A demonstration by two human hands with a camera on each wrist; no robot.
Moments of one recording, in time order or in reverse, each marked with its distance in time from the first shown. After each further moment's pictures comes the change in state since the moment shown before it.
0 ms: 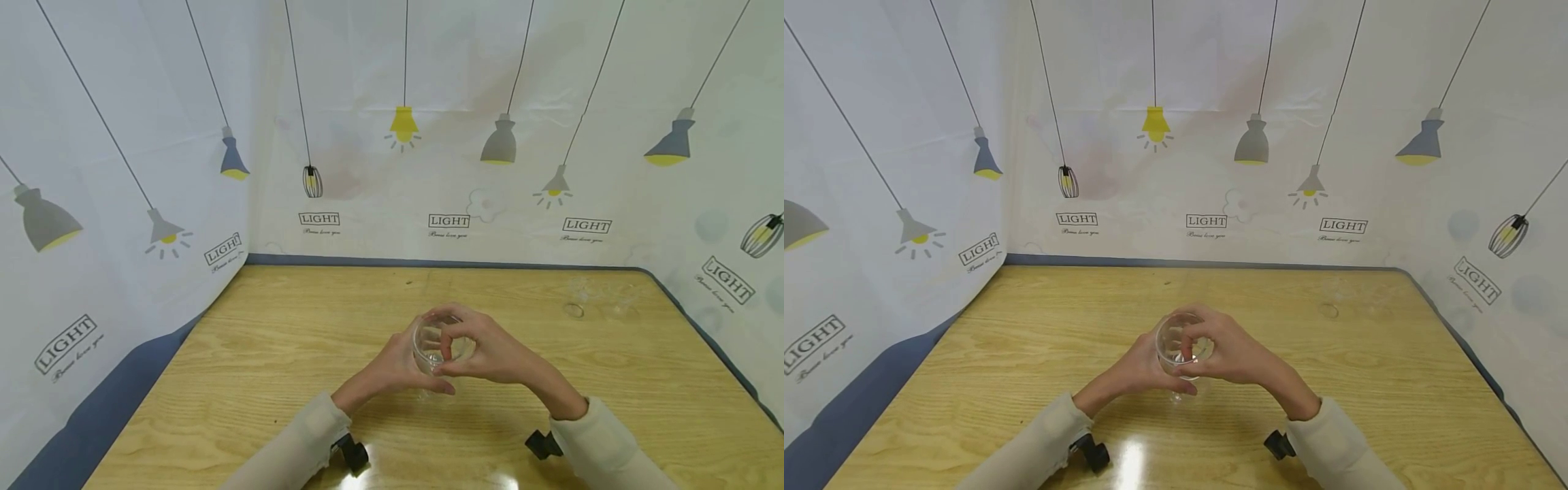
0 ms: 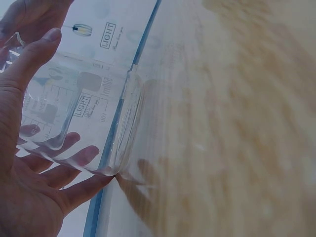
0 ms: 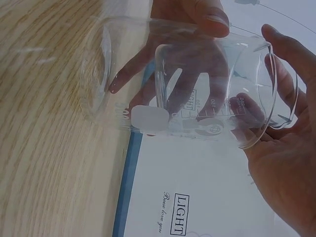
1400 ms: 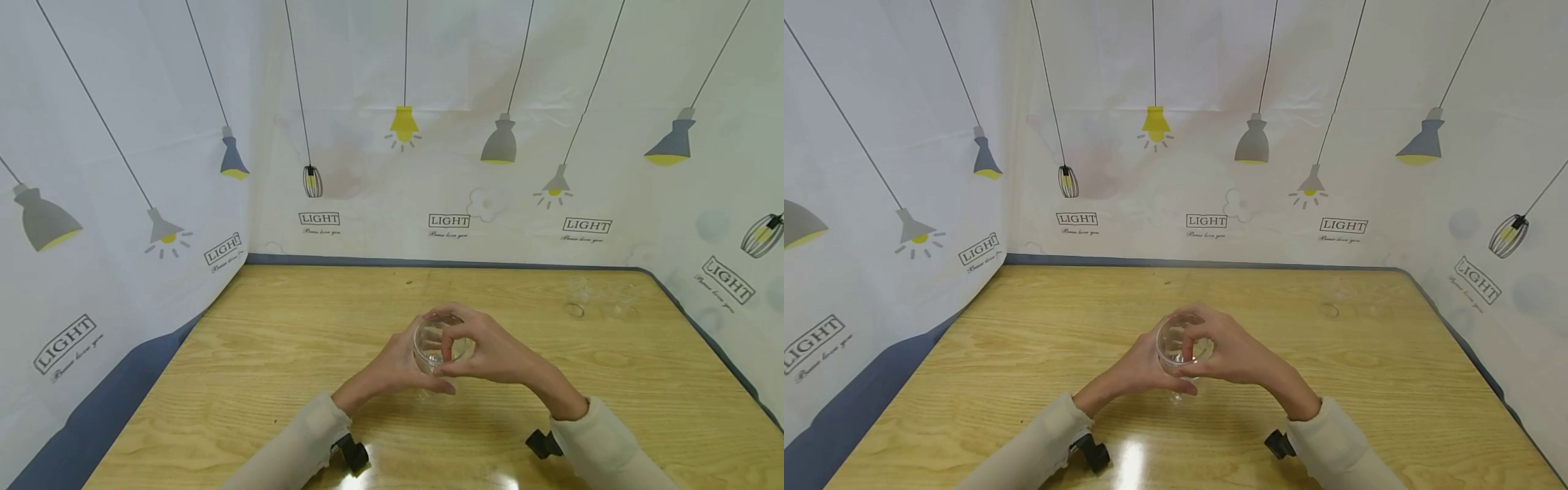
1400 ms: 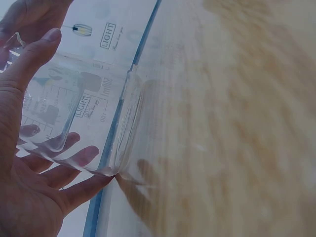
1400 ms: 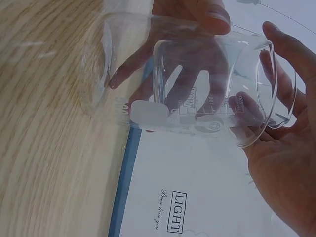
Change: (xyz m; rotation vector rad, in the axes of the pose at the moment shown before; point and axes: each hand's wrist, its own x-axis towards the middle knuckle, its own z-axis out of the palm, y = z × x) left_hand 0.000 0.001 0.000 -0.009 -0.003 0.007; right_hand 0.000 0.001 0.000 -0.013 0.002 -0.004
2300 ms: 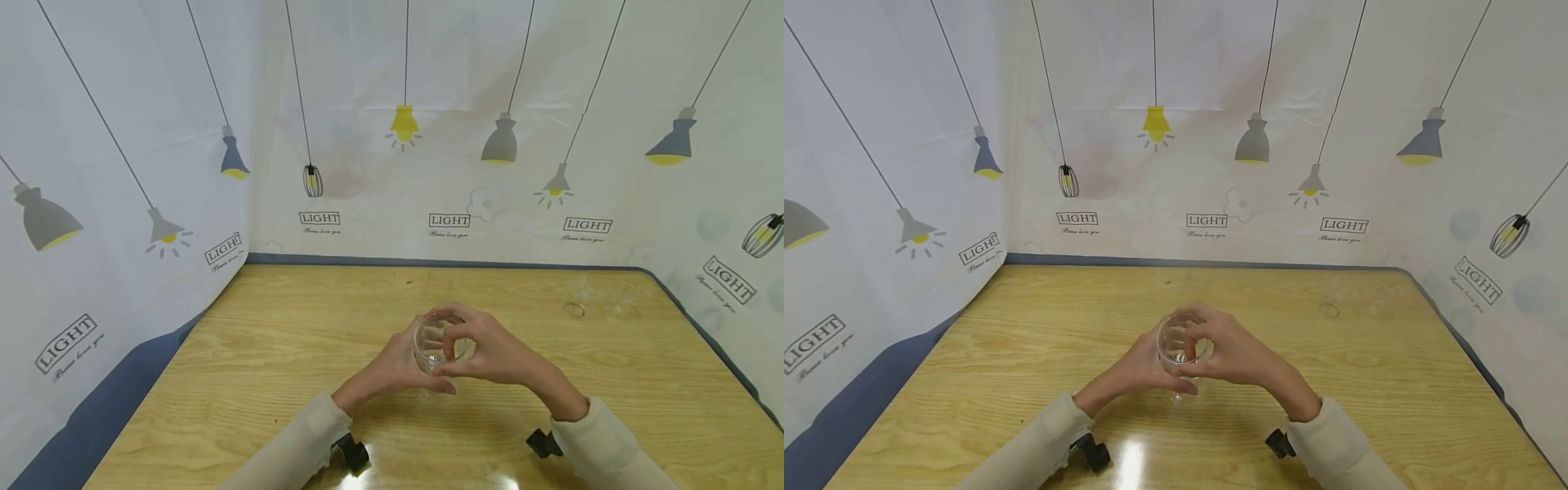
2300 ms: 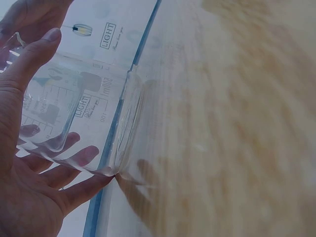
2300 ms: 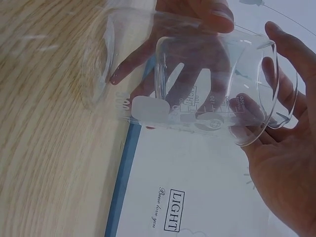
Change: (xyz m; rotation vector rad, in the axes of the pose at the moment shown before) left_hand 0.000 0.000 0.000 -0.012 -0.004 -0.001; right_hand 0.000 -0.002 0.000 -0.061 0.019 -0.031
